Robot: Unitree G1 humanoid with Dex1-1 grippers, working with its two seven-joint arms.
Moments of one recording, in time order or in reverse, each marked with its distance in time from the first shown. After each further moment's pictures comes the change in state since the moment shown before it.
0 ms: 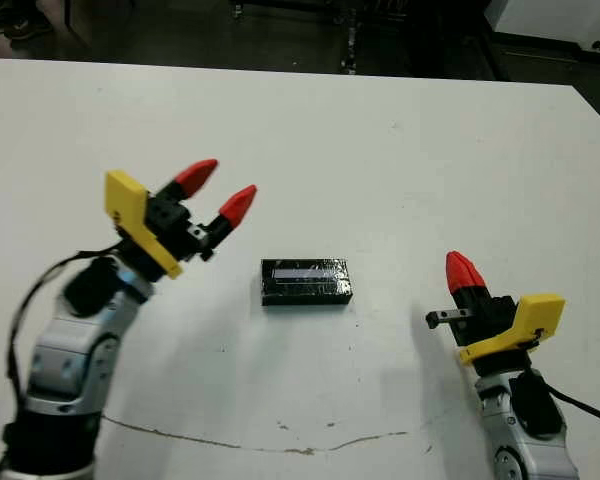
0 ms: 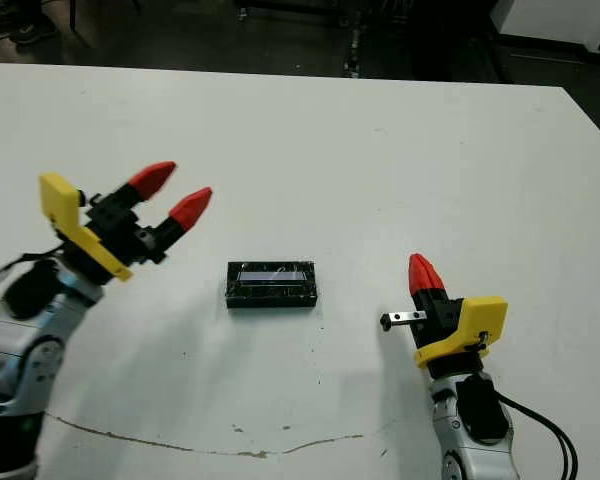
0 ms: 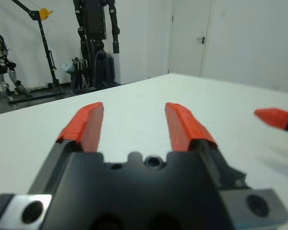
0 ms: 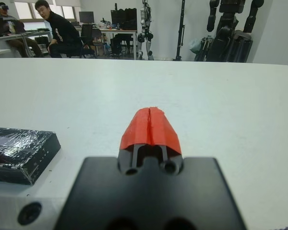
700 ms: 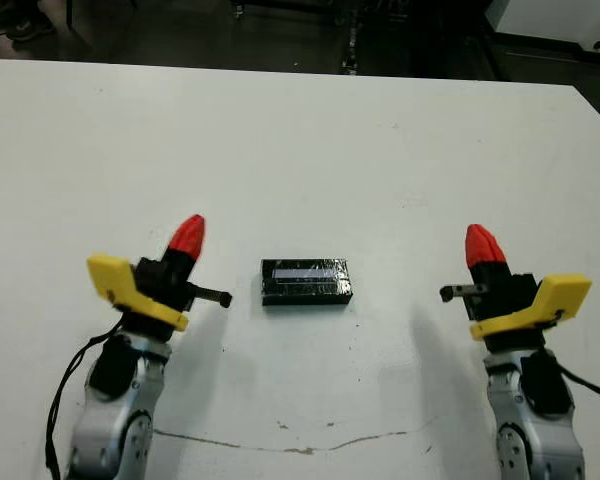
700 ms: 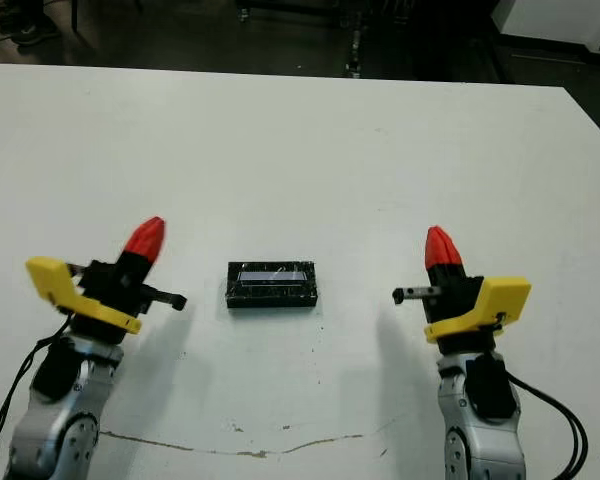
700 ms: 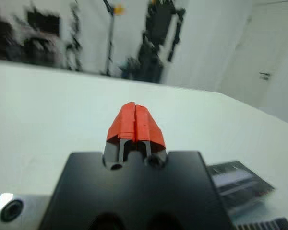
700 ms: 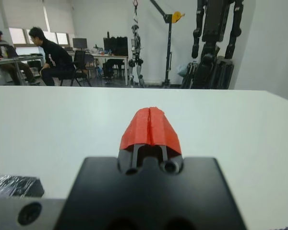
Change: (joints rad) left arm 0.313 -0.173 0.022 0.020 0.124 -0.358 0.203; right arm -0.099 0.004 -0.046 -0.007 0.005 -0.028 -0.053
